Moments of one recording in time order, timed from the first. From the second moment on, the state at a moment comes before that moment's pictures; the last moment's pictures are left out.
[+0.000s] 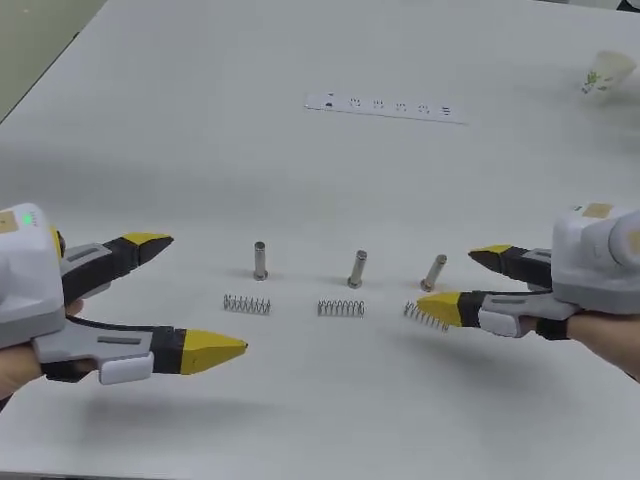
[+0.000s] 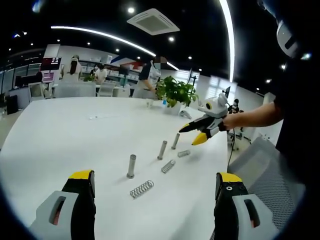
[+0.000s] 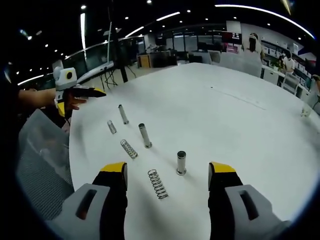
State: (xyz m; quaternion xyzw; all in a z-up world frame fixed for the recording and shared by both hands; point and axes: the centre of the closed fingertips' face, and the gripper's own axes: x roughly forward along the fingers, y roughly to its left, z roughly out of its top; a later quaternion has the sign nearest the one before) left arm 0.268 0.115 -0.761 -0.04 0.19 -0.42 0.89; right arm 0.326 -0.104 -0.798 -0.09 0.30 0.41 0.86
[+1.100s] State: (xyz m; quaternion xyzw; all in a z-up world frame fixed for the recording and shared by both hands) left arm 0.267 0.120 -0.763 -0.04 0.19 -0.42 0.89; right arm 0.301 -0.108 -0.817 -0.14 0.35 0.44 0.82
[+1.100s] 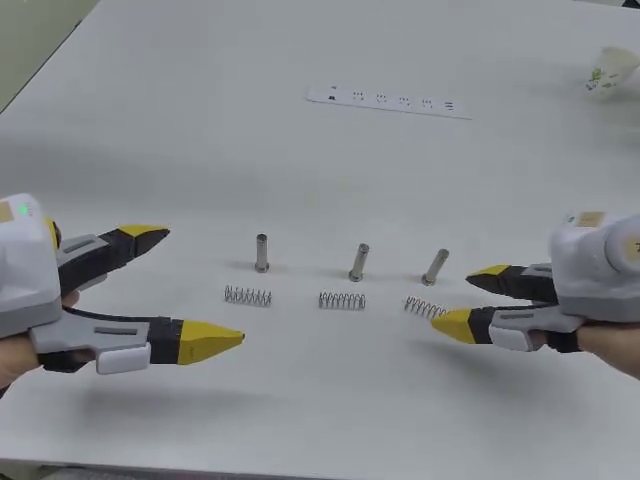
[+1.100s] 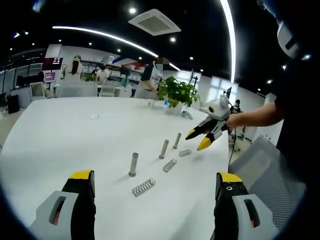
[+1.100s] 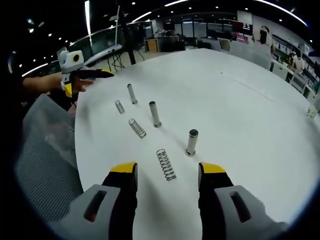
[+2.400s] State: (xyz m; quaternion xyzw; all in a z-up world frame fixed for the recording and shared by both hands) left arm 0.262 0.122 -0.771 -0.04 0.20 -0.42 0.89; right arm 0.303 -0.099 -0.848 -0.21 0.41 0.47 0.75
